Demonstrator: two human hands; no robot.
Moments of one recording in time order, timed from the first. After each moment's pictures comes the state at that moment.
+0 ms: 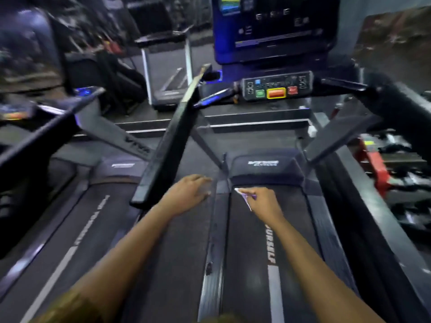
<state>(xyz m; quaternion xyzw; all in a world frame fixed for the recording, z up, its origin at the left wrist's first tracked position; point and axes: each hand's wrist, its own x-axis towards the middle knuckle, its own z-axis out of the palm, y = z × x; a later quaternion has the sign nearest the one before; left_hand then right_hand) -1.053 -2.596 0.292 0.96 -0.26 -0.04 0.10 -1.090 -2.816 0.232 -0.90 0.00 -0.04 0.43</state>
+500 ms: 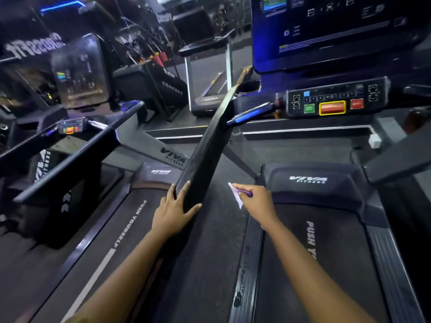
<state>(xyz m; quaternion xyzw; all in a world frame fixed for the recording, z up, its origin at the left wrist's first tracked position) -0.965 -2.534 0.277 1.00 0.07 -0.02 0.07 -0.943 -2.756 0.252 -0.78 -0.02 -0.01 0.63</state>
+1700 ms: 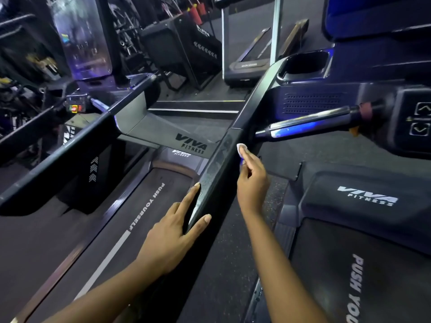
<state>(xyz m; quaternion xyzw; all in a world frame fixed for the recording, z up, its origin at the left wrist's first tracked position) -0.806 -2.546 0.280 0.97 0.10 -0.01 0.21 -0.657 -2.649 0.199 -0.66 -0.04 -0.27 0.70</state>
